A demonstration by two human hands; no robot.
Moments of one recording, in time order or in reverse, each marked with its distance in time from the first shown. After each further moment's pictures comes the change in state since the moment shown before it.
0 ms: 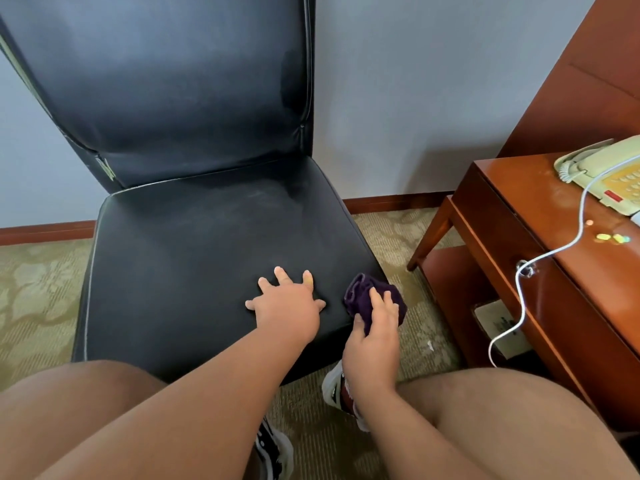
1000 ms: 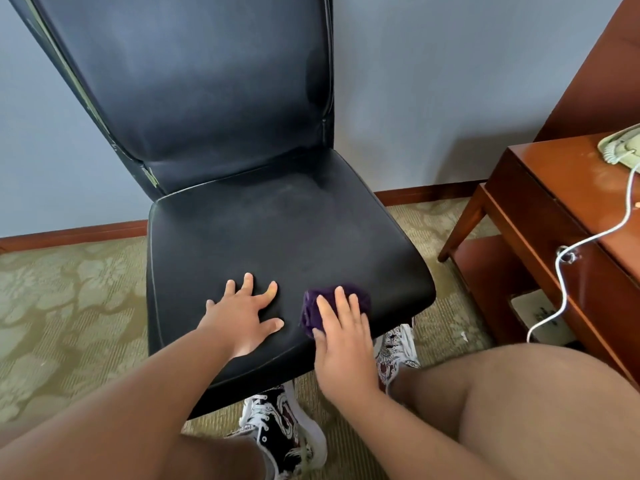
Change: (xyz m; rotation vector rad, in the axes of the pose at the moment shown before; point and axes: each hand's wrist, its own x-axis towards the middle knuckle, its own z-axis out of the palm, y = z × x) left_hand -0.031 -0.151 0.009 0.026 -0.052 0.117; right_hand -0.060 -0.026 0.048 -0.433 -0.325 -0.436
